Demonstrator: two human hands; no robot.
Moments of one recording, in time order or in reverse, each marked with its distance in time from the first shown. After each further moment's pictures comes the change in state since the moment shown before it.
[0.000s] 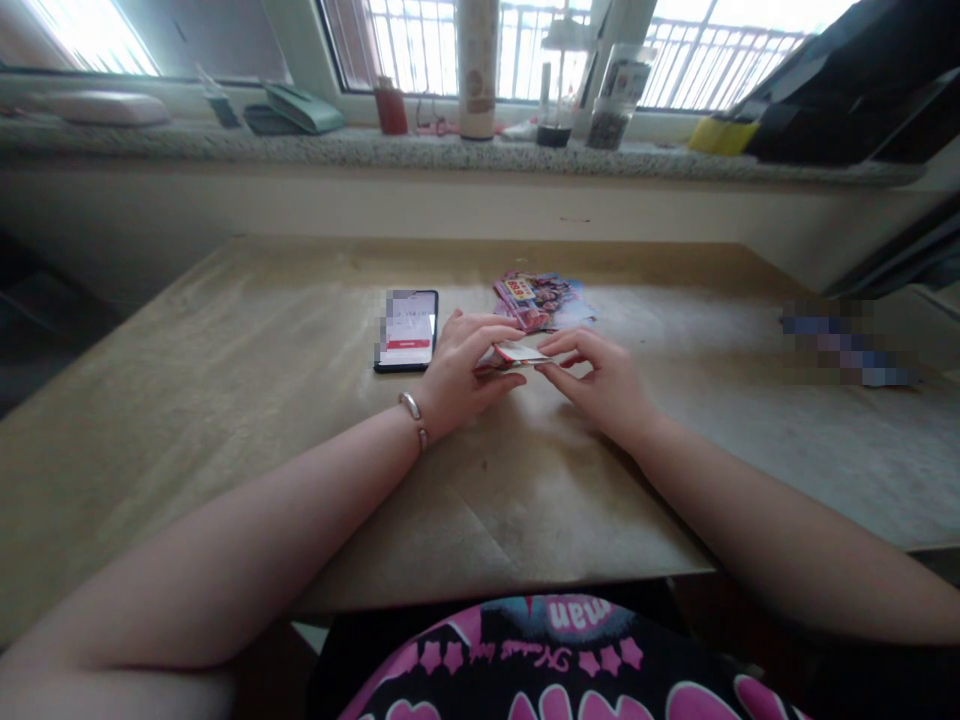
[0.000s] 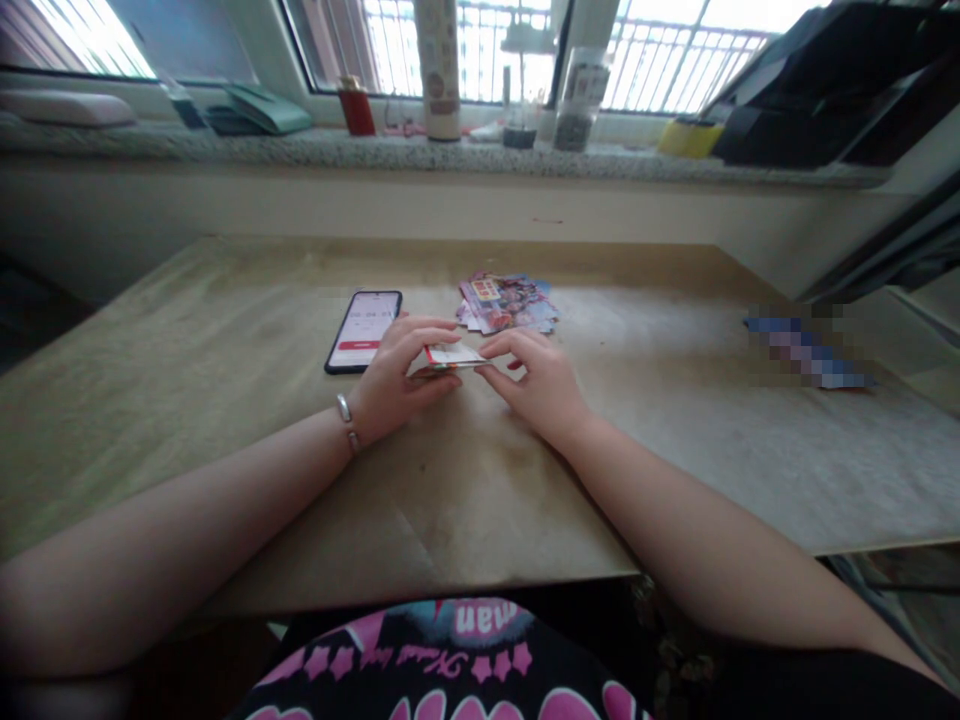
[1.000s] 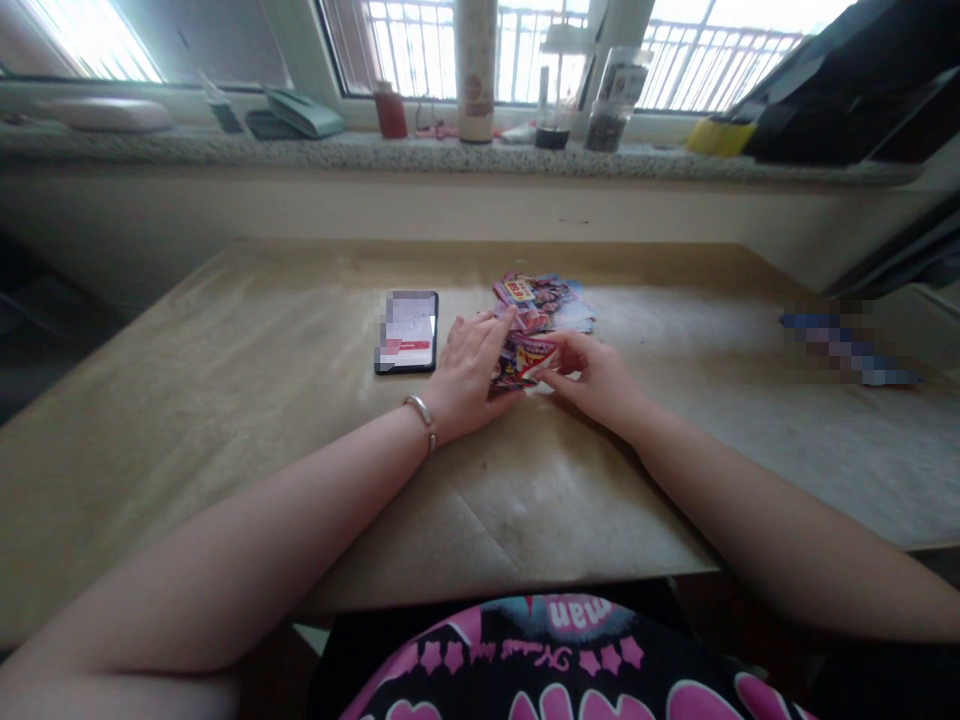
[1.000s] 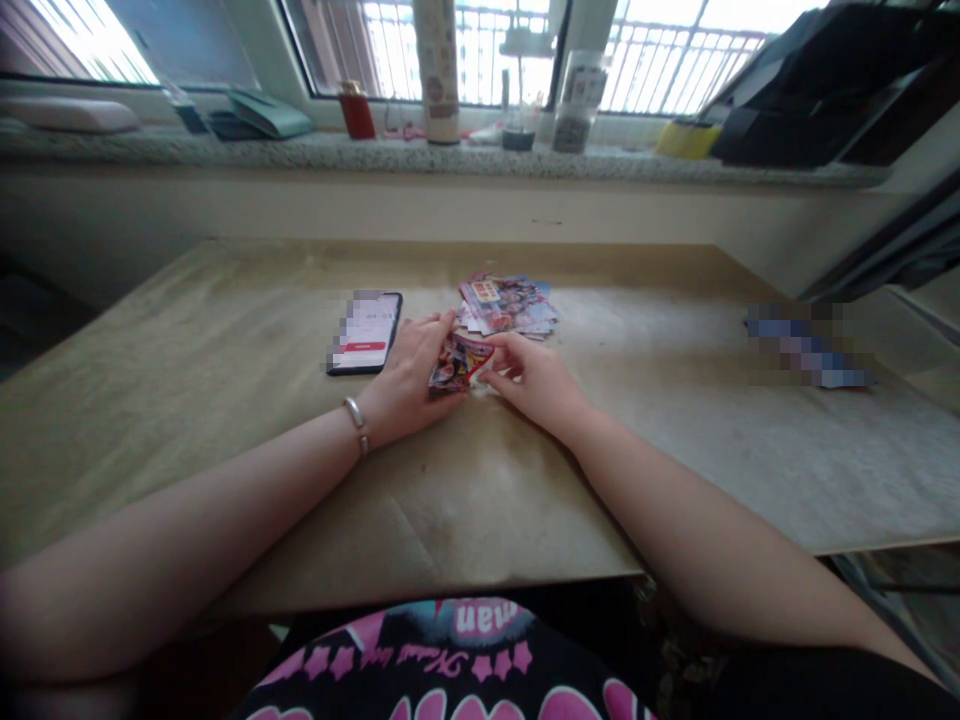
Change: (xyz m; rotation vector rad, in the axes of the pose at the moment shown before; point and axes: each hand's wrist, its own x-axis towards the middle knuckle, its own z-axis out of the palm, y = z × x) left_hand -0.007 -0.009 0.013 0.202 -0.170 0.029; right_hand 0.000 0.018 0.001 0.124 -0.155 0.204
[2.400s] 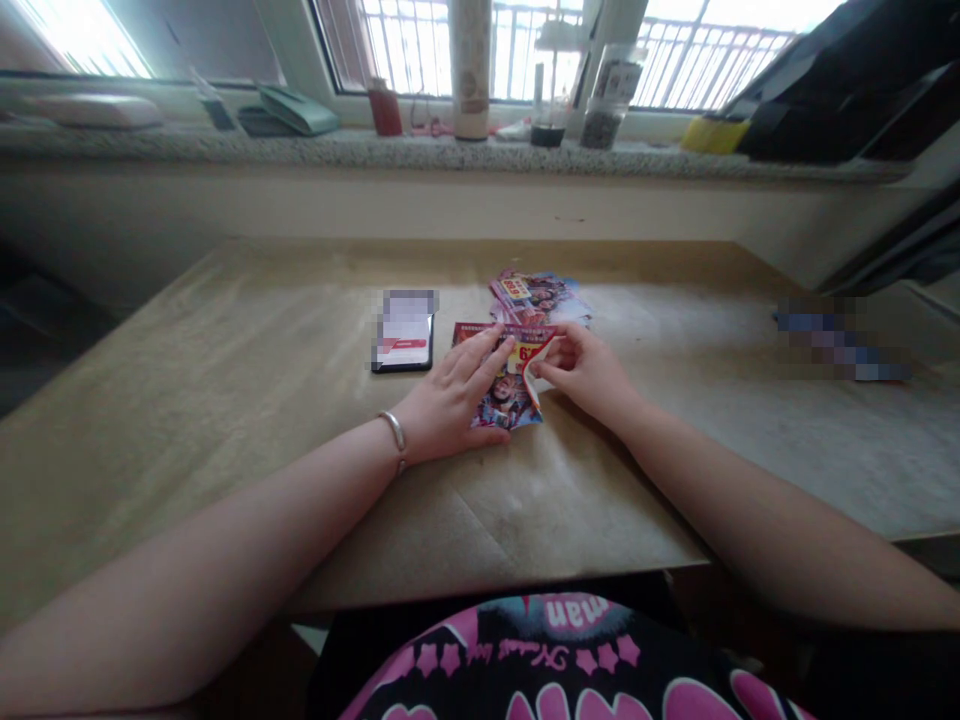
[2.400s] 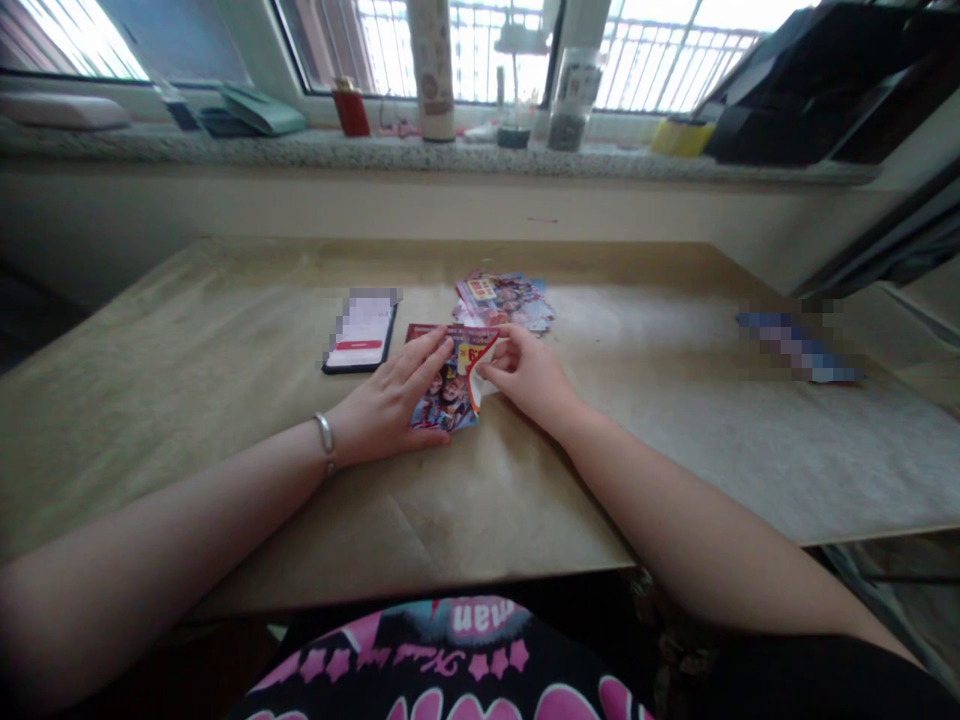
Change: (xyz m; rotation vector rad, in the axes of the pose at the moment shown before) left_hand -0.019 0.007 -0.025 0.047 -0.273 0.082; right_hand 0.005 0.003 0.009 0.265 0.023 0.221
